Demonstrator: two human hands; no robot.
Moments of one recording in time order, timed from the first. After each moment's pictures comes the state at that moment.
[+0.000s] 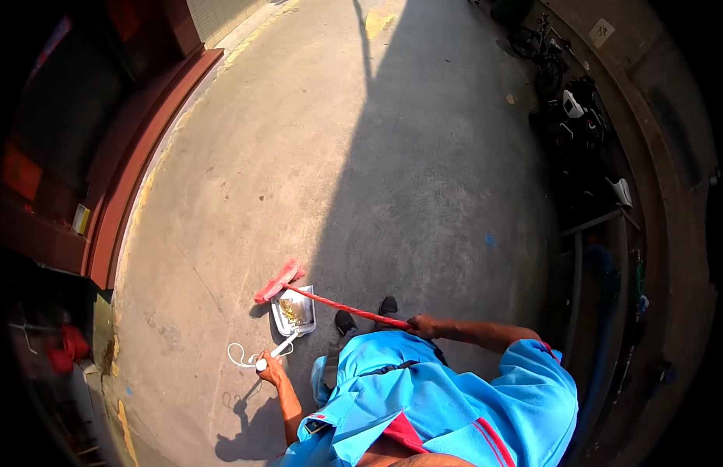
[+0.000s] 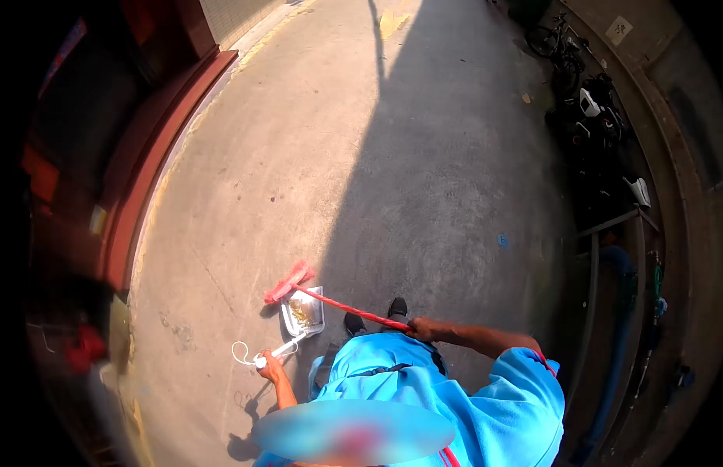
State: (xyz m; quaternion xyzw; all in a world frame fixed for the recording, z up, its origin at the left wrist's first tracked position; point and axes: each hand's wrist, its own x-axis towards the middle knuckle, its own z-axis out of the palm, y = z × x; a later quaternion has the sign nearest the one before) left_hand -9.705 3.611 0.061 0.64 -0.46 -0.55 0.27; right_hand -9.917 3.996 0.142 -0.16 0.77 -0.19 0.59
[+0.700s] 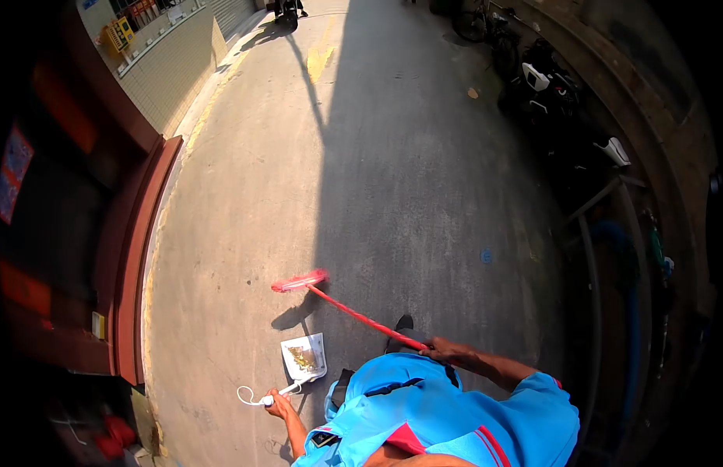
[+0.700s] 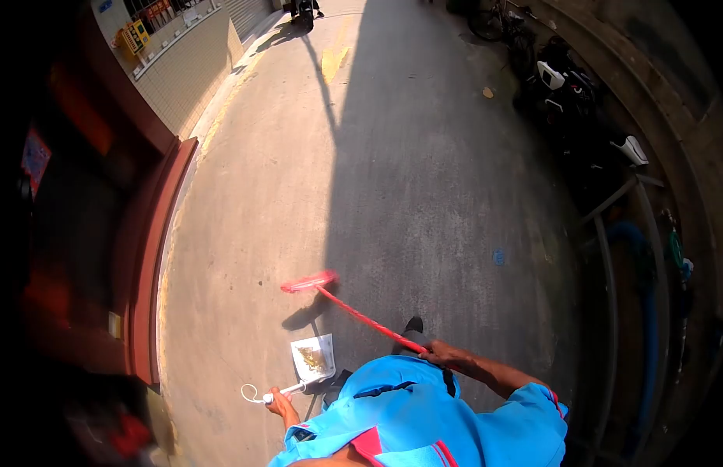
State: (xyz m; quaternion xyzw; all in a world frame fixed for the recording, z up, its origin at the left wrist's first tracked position) left_hand -9.882 3.672 0.100 0.65 -0.53 -0.48 0.25; right_hand -10.013 4.132 0.129 -0.10 0.79 -0.42 0.44
